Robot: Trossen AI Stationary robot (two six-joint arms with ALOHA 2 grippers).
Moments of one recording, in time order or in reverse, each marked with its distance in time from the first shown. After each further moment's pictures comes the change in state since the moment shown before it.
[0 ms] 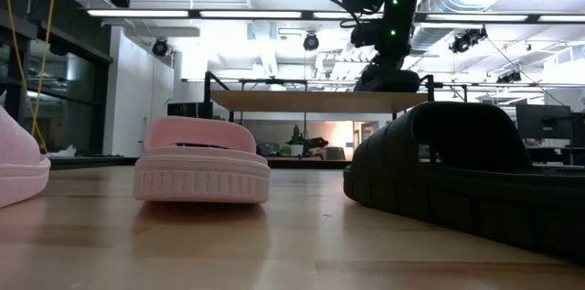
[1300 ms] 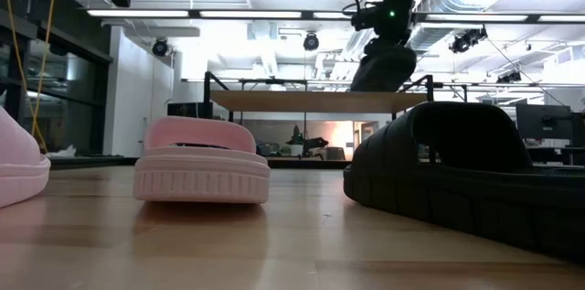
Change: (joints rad) left arm 0.000 0.000 0.000 0.000 0.014 0.000; right arm 0.006 0.001 0.146 -0.164 -0.072 0.107
